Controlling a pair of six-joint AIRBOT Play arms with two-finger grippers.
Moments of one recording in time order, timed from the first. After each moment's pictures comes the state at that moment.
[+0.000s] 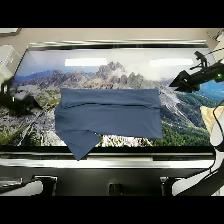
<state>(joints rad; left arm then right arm) 0.35 -1.34 1.27 1.17 -1.49 -1.52 -0.34 -1.83 1.98 -0.92 1.66 1.40</state>
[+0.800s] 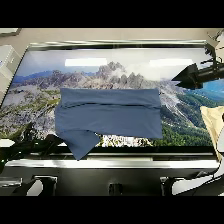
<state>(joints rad) 0.43 -0.89 0.33 0.77 -1.14 -1.30 -0.38 -1.74 1.93 -0.72 1.72 1.38</state>
